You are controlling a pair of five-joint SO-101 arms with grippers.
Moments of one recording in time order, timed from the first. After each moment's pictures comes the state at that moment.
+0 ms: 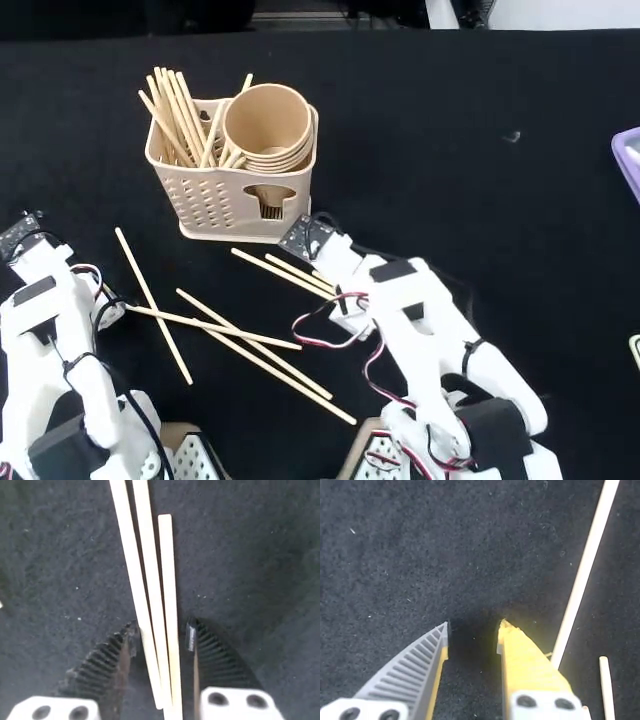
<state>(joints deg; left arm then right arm) -36.9 -27.4 61.6 48.5 6.8 -17.2 -19.7 62.6 45.1 38.8</state>
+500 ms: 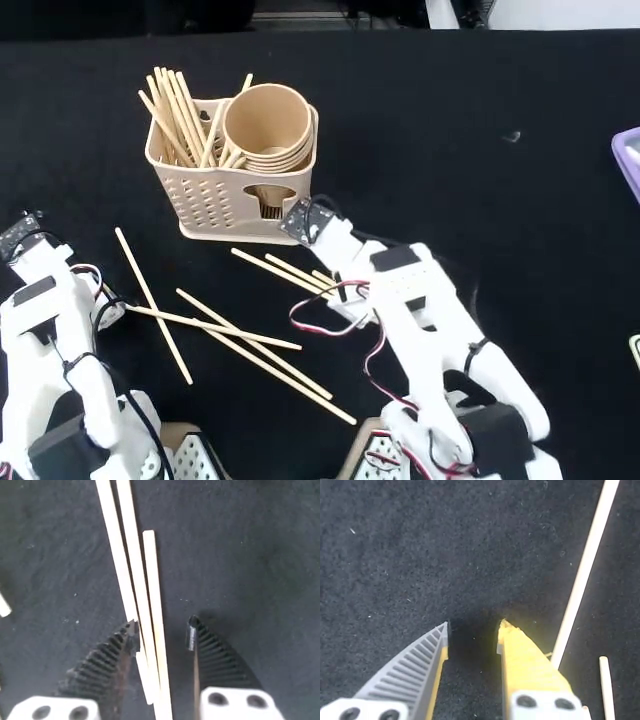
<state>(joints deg) -36.9 -27.4 61.6 48.5 6.8 -17.2 -21.3 57.0 50.6 37.8</state>
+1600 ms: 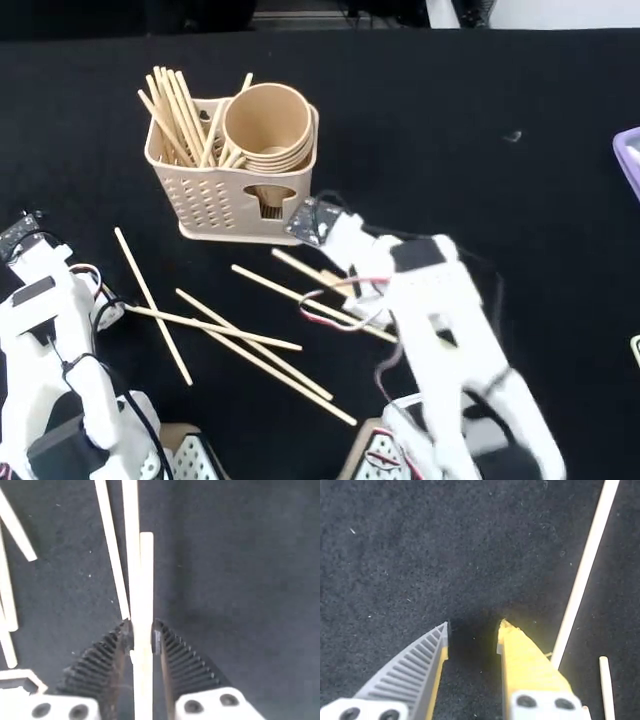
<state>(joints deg) -36.9 -27.4 61.6 48.5 6.8 -14.7 -33.1 50.1 70.2 44.6</state>
